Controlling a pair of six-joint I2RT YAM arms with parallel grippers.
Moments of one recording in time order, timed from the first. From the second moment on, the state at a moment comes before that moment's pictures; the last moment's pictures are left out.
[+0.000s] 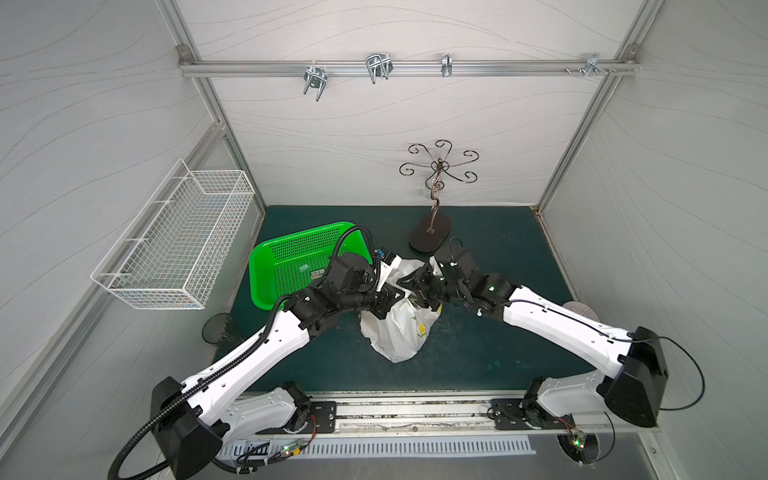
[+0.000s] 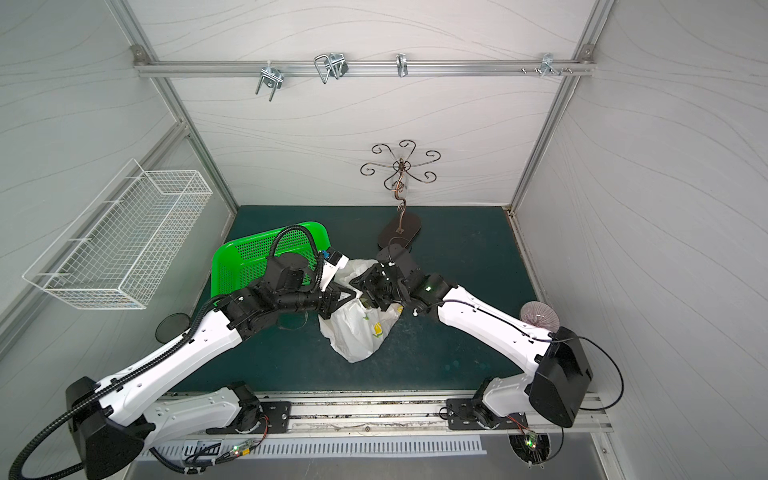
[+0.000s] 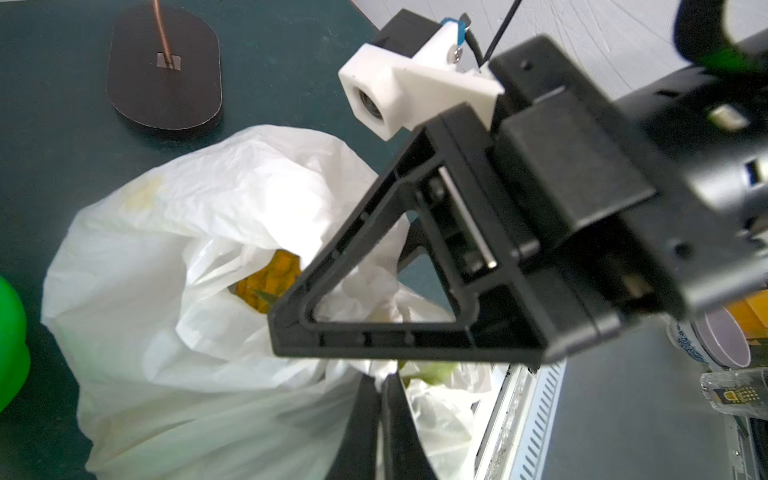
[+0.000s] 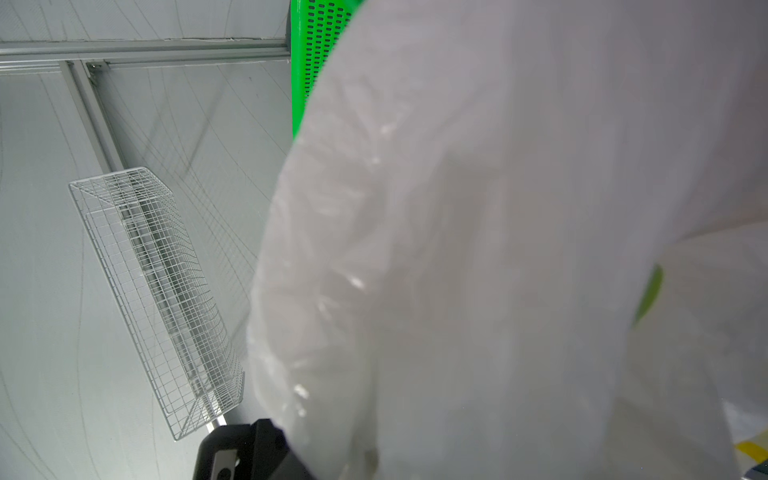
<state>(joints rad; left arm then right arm) -0.70 1.10 0.97 -0.48 0.38 -0.24 0.90 1.36 1.12 -0.36 -0.24 1.50</state>
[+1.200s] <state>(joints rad) -0.74 0.89 0.74 -0.40 0.34 -0.27 0.67 1.25 1.02 -0.43 -0.62 1.02</state>
